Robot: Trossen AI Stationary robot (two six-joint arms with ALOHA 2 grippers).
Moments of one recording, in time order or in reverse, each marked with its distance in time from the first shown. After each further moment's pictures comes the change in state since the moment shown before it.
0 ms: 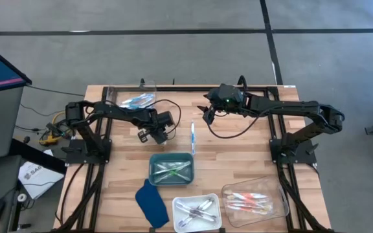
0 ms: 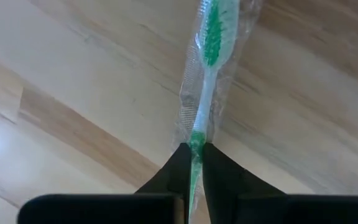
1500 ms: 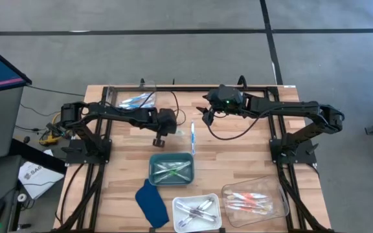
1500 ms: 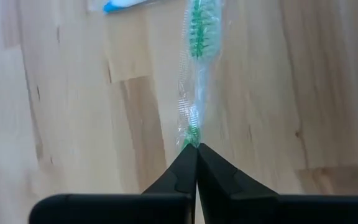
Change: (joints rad) left arm -0.042 -0.067 0.055 0.091 0.010 -0.835; right arm 0.019 0.000 0.000 0.017 0.000 0.000
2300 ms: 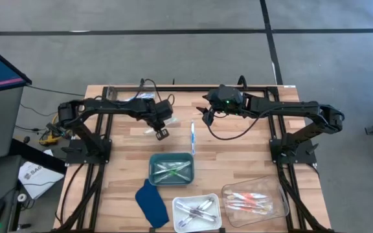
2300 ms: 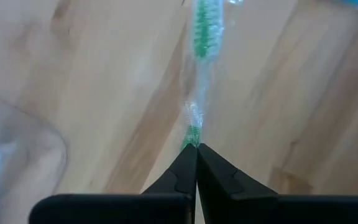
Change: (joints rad) left arm 0.103 -0.027 0.086 -0.251 0.050 -0.589; right arm 0.000 0.000 0.000 -0.002 0.000 0.000
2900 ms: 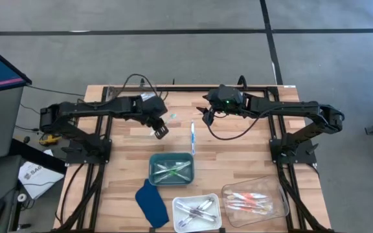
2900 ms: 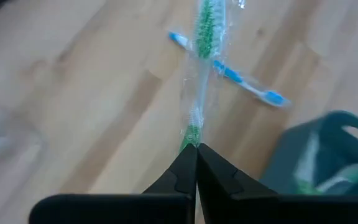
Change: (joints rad) left arm -0.102 -0.232 0.070 -0.056 0.026 -0.244; right arm 0.000 0.000 0.000 -0.003 0.000 0.000
